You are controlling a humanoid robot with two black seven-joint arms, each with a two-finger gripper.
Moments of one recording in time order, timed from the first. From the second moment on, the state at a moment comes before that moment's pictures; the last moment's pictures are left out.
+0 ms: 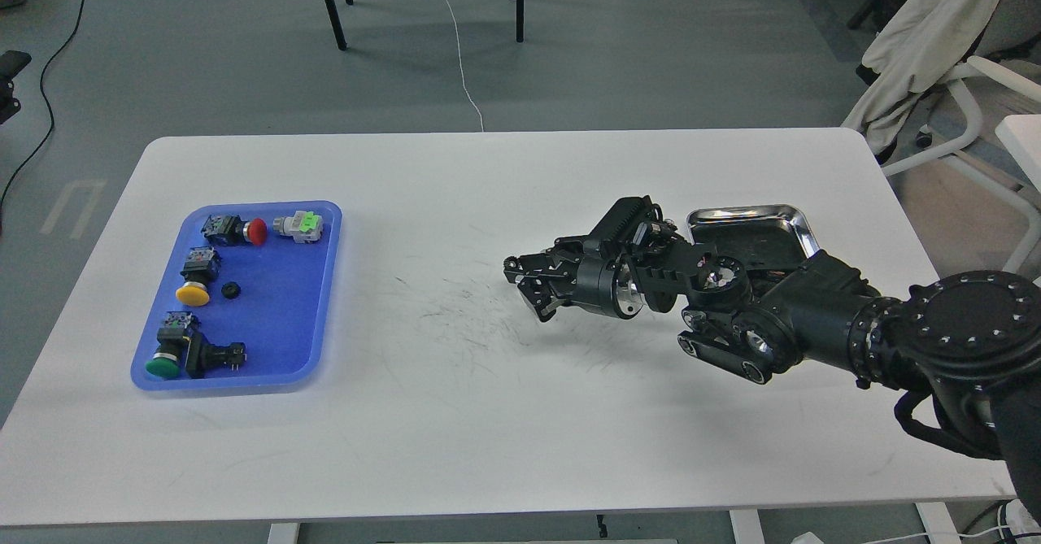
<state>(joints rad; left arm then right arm) -0.96 0.89 -0.31 -0.58 0.06 -0.47 -0.34 1.09 0.00 -0.42 0.61 -1.39 -0.25 0.38</state>
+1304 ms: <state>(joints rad) -0.96 0.94 -0.31 -0.62 0.06 -0.47 -0.35 1.06 0.00 -0.44 0.56 -1.39 -0.25 0.40</state>
